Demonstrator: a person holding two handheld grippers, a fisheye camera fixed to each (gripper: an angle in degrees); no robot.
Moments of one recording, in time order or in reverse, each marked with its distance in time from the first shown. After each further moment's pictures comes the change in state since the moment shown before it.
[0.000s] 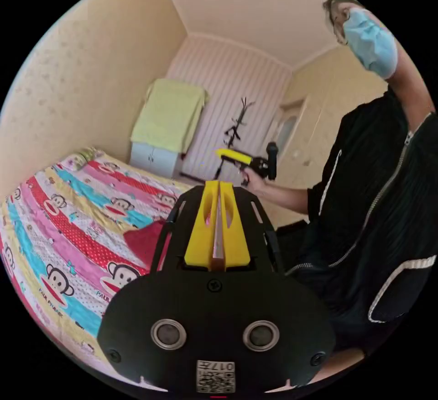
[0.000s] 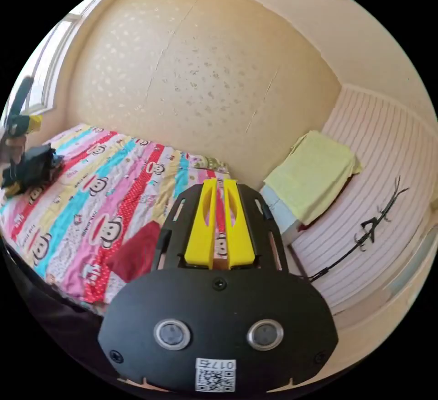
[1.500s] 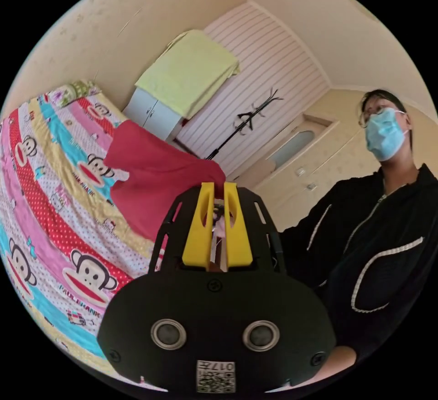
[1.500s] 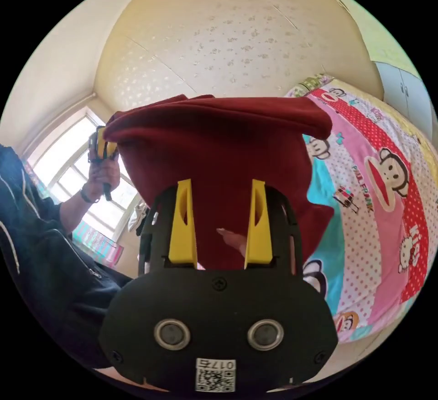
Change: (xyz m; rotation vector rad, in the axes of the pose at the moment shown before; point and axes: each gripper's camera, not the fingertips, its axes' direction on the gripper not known) left arm -0.075 -0.048 0.119 -0.049 0.141 -0.315; right arm 0.126 0.172 0.219 -0.131 -1.194 0.654
